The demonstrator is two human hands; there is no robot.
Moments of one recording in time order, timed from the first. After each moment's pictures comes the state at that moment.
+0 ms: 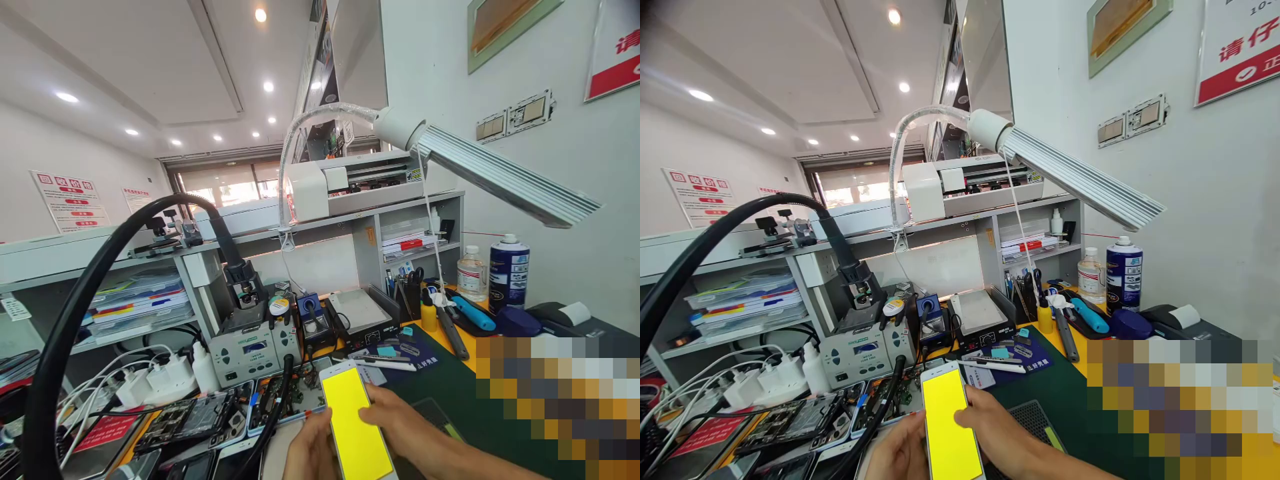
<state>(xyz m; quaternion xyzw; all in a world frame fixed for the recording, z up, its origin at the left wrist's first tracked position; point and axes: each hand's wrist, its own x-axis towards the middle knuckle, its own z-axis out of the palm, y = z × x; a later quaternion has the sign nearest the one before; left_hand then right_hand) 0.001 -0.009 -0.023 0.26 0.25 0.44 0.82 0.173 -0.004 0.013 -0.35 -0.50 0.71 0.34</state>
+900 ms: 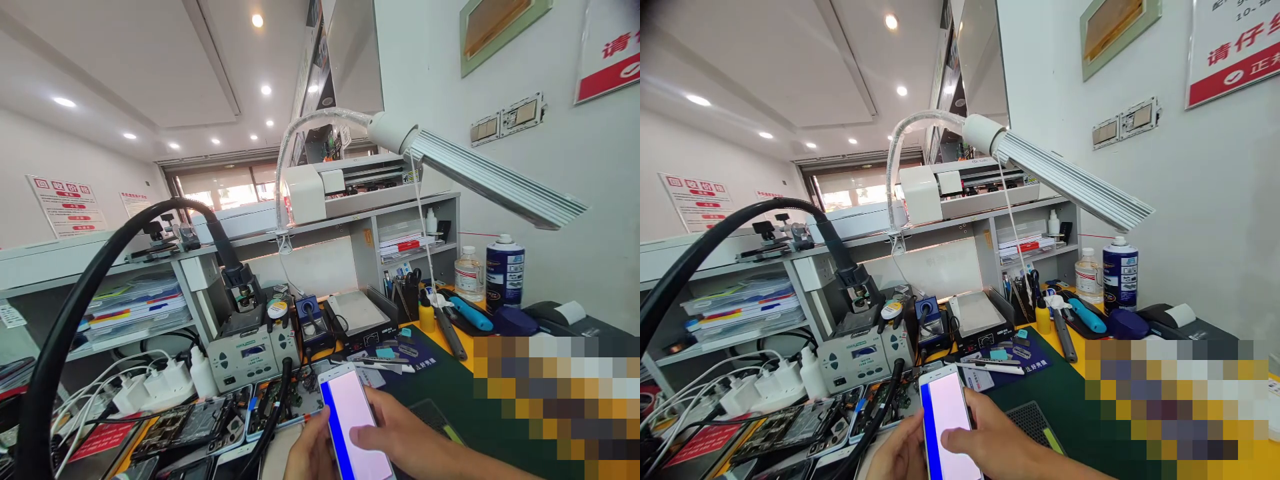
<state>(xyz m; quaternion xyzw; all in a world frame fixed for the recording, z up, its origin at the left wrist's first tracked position) 0.003 -0.005 -0.030 0.22 0.26 0.44 0.83 0.174 -0.011 0.021 -0.35 -0.56 0.66 0.35</state>
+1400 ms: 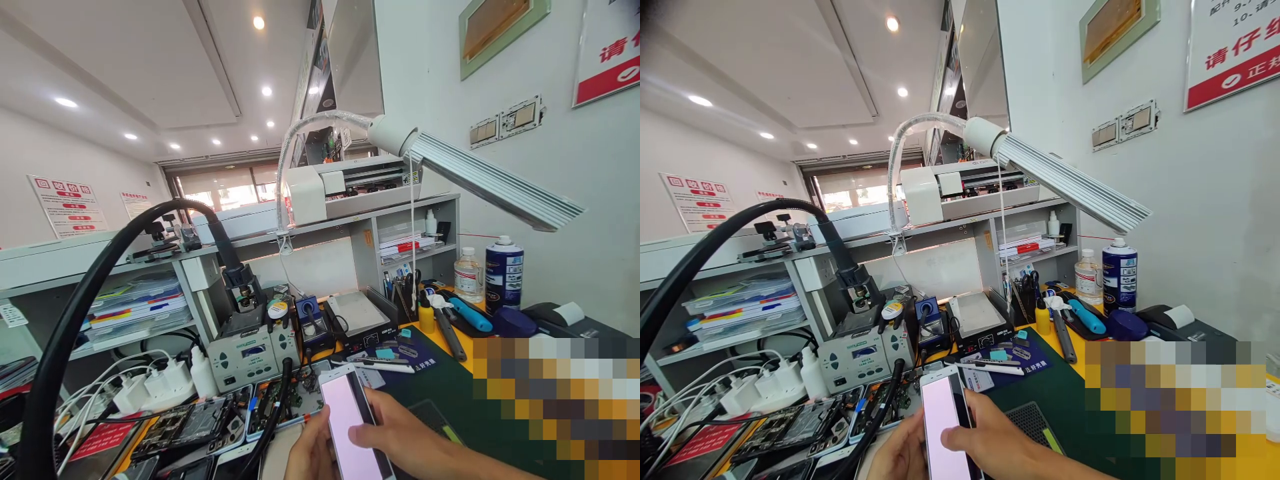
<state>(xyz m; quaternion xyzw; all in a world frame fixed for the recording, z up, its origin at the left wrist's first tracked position) -0.001 -0.001 -0.036 0.25 0.27 0.42 0.83 0.172 -0.006 0.008 -0.37 -0.56 0.65 0.36</state>
